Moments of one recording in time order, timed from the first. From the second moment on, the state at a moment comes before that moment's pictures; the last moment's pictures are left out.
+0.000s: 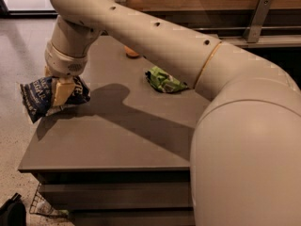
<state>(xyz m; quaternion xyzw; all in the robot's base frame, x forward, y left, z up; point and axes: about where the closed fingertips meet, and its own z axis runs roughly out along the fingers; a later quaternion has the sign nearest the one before) 0.549 0.251 0.859 -0.88 0.40 0.16 0.23</state>
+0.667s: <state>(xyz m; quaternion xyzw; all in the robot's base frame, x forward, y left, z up) 0.533 0.218 0.931 -0.87 0.36 0.13 0.32</state>
